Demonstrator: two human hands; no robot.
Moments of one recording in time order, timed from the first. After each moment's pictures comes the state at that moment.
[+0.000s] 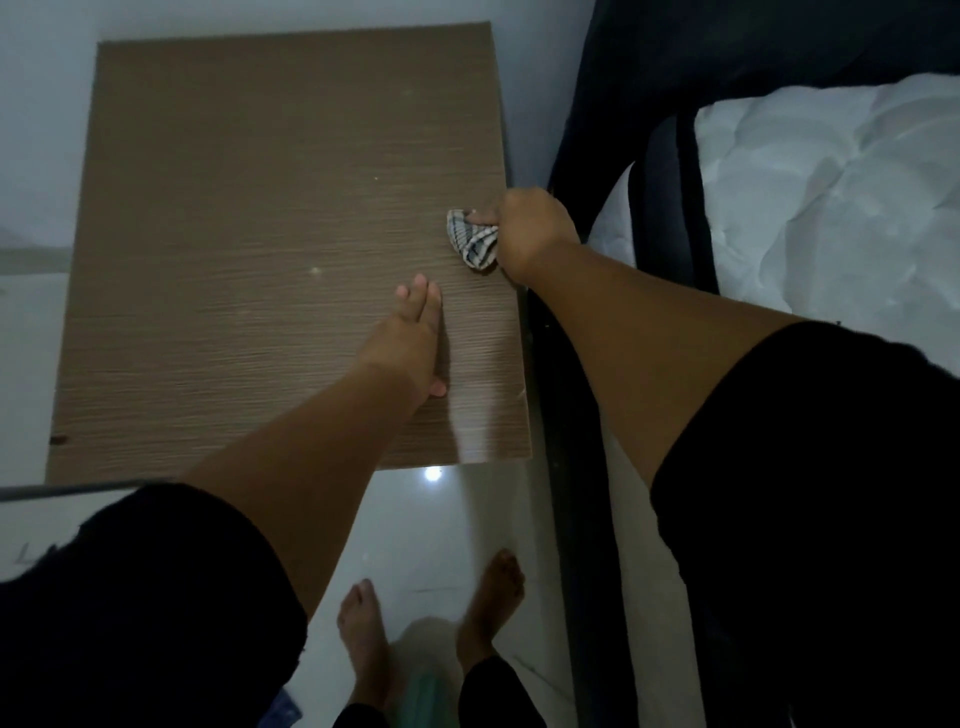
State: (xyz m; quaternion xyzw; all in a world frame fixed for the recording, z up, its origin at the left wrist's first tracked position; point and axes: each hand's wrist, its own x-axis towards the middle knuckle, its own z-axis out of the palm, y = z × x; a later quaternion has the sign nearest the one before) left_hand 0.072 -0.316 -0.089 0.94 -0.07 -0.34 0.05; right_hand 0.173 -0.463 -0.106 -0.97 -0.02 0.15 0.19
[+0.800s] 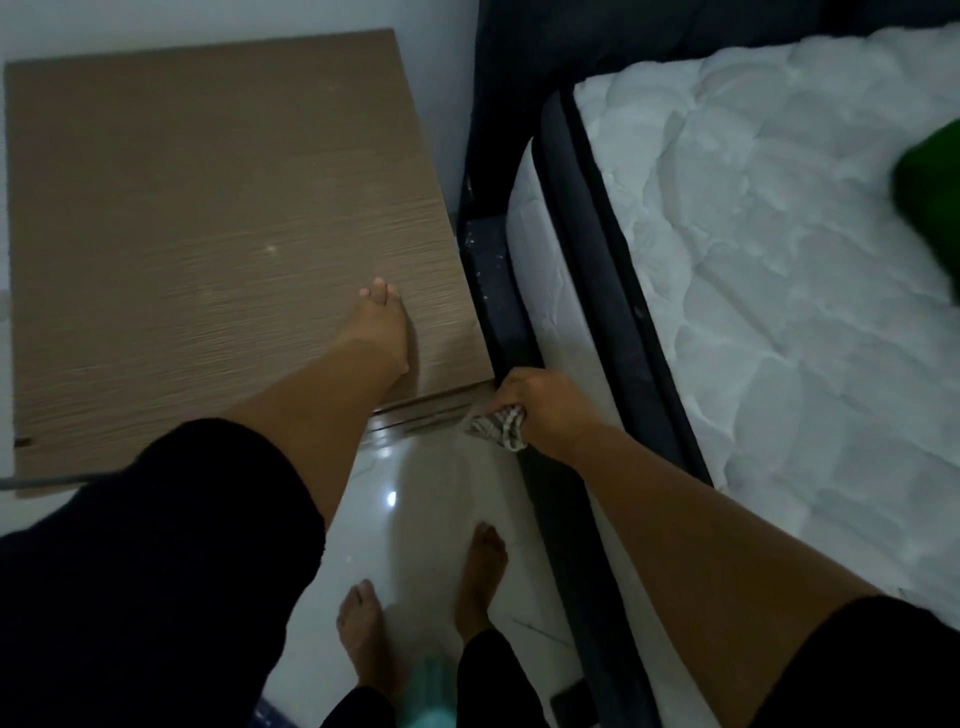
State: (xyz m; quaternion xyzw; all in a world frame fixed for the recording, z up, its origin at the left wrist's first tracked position) left_hand 0.034 -0.316 -0.088 0.93 -0.10 -0.35 0.00; right_hand -0.076 -0.485 -0.089 -0.94 -0.04 0.26 0.23
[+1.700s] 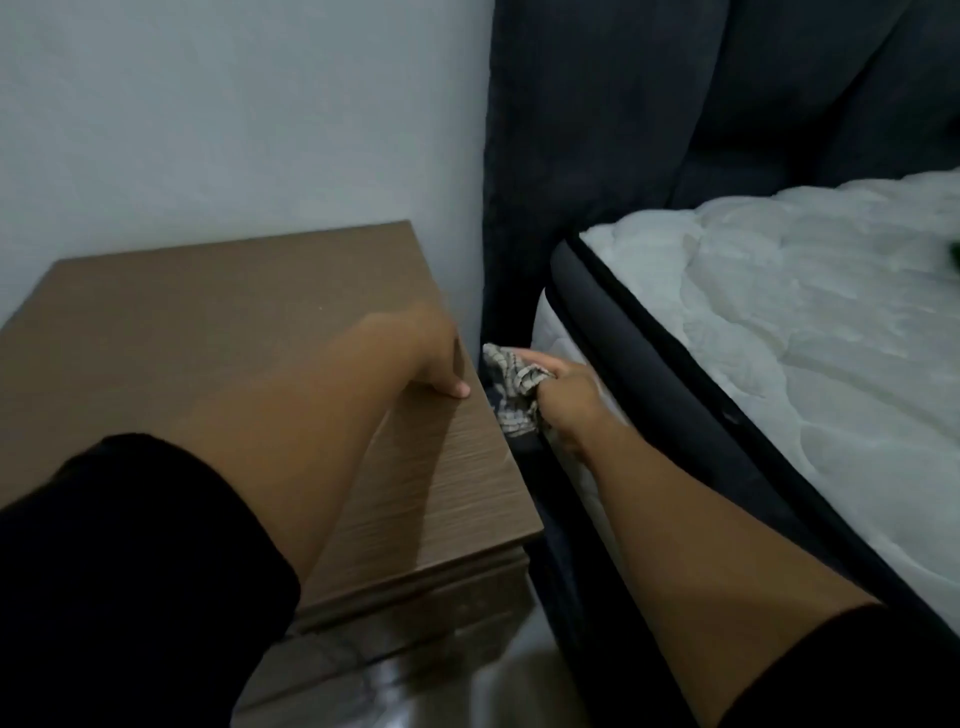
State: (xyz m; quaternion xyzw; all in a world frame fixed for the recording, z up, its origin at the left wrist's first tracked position) left_hand 0.136 -0.364 -0.108 0.95 -0.24 -0.19 -0.09; right_hand 0.060 -0.497 -0.187 -0.69 0.20 -0.04 0.69
